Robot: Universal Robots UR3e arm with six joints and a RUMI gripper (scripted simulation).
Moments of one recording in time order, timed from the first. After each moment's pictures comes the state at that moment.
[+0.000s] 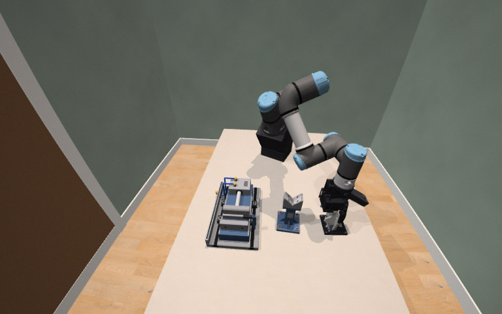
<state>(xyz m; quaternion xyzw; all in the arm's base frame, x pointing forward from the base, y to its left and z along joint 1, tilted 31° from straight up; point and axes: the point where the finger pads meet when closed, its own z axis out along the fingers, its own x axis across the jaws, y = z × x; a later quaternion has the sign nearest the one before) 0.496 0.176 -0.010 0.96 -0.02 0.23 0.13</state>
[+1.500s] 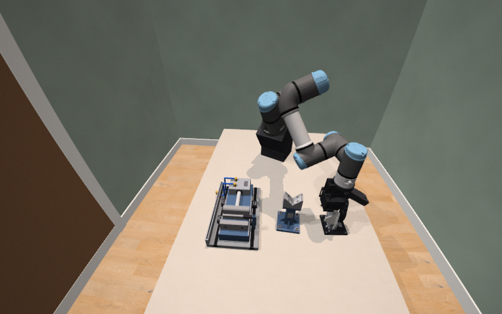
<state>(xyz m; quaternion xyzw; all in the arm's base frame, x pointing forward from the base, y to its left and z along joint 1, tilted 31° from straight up) 0.494 0.177 -0.007 0.96 -0.02 0.23 0.13</state>
